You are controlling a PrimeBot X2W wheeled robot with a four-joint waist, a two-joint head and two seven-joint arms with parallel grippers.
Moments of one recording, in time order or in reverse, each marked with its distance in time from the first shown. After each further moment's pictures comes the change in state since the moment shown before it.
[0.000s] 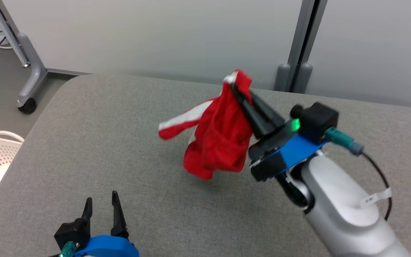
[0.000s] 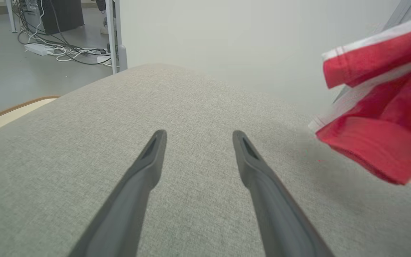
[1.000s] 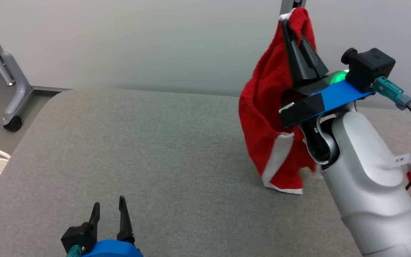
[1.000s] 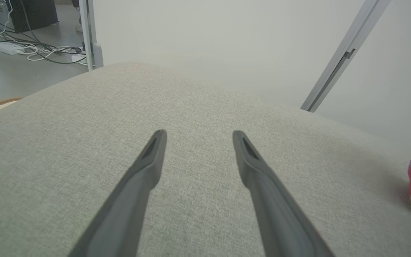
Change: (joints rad) left arm 0.016 0.000 -0.036 0.011 -0.025 0.001 0.000; right arm -0.162 0.015 -0.249 0.122 0.005 0.000 0.000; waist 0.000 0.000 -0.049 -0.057
